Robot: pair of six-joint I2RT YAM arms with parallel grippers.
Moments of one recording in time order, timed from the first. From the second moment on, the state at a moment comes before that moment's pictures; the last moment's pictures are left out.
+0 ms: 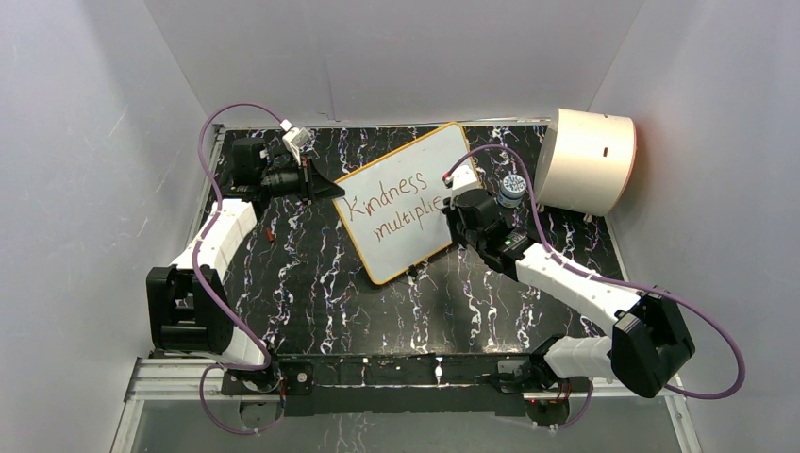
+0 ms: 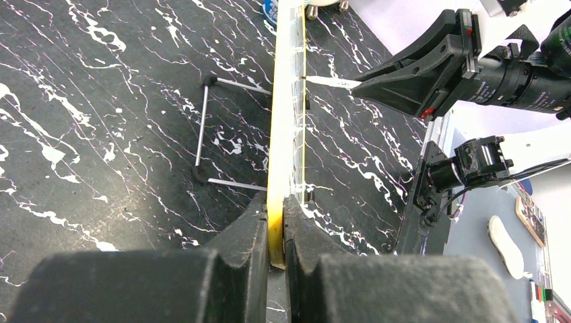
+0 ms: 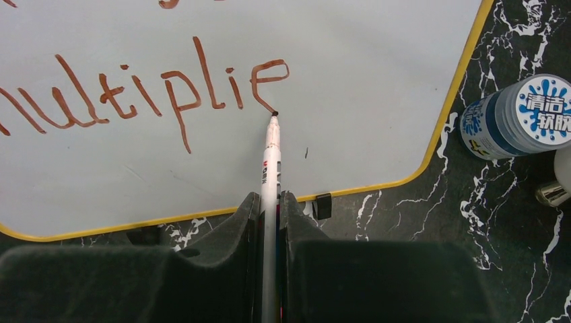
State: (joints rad) left arm -0.06 1.48 1.10 -0.19 1.04 -0.06; right arm 0.71 1.26 0.84 -0.14 0.26 0.11
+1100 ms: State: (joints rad) left arm -0.06 1.48 1.10 -0.19 1.04 -0.06; right arm 0.65 1.24 0.83 -0.06 0.29 0.12
